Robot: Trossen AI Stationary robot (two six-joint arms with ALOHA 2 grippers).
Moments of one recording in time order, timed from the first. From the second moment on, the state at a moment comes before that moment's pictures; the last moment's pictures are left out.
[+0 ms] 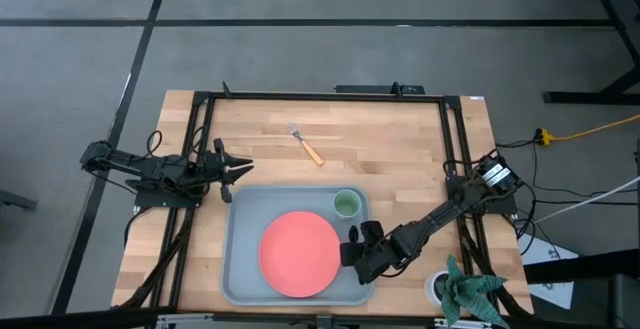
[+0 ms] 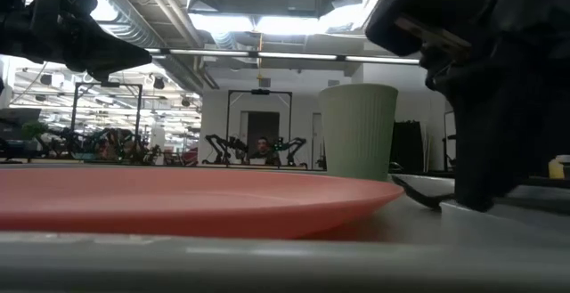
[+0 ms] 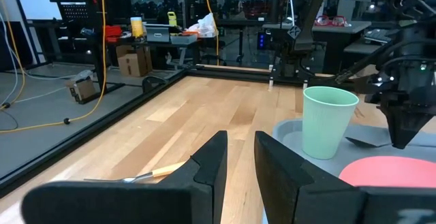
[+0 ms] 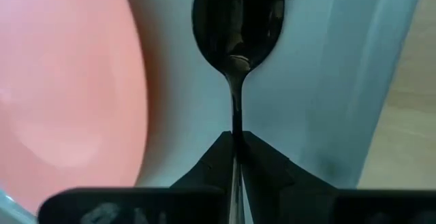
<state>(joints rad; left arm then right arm) -0.23 0.06 0.01 0.06 -0.53 -0.02 0.61 1.91 1.15 -0.44 0.25 2.04</state>
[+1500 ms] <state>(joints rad) -0.23 0.06 0.01 0.06 -0.53 -0.02 0.61 1.91 1.15 -0.46 0.29 2.04</state>
